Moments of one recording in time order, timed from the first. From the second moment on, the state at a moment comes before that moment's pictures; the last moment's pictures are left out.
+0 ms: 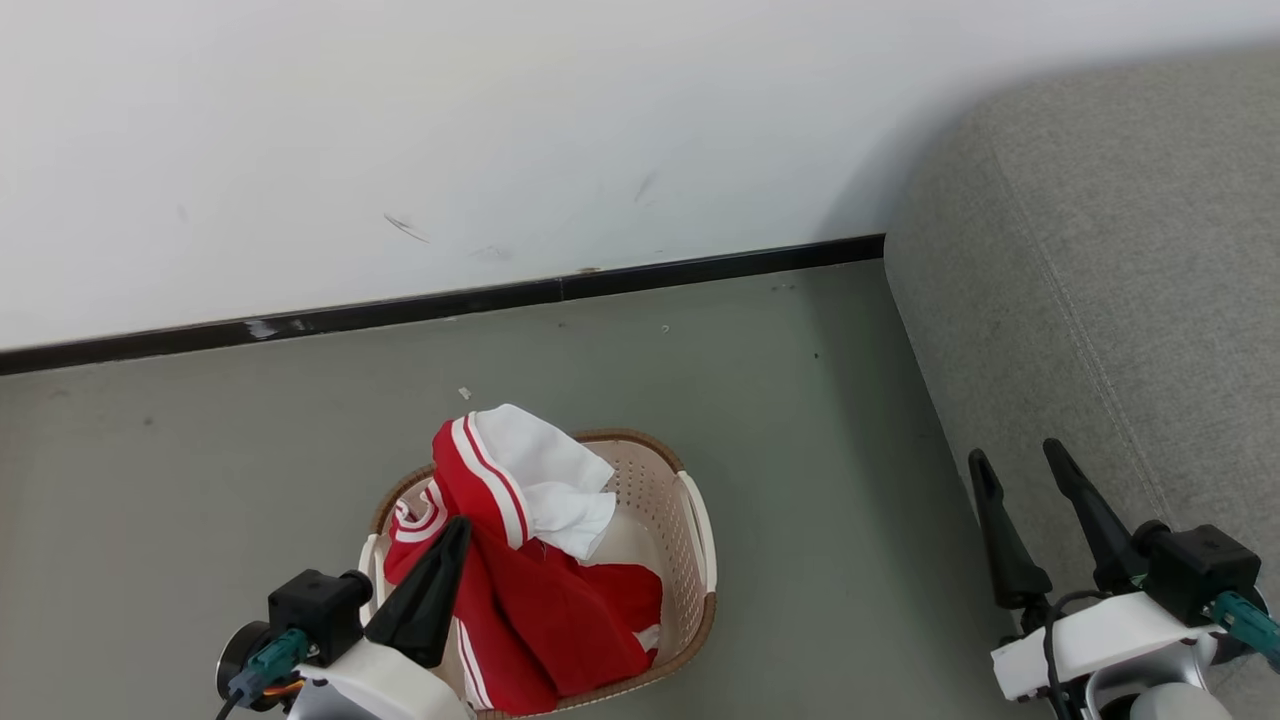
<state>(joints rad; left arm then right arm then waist) -0.11 0.12 -0.31 0.18 -0.44 -0.07 -0.14 -0.02 -0.04 -0.02 0.06 0.11 0.13 -0.26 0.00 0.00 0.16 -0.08</state>
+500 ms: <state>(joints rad) -0.16 0.13 -0.29 0.23 -0.44 -0.05 -0.11 -0.03 -0.04 -0.02 0.06 0.11 0.13 -0.26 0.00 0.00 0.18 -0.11</state>
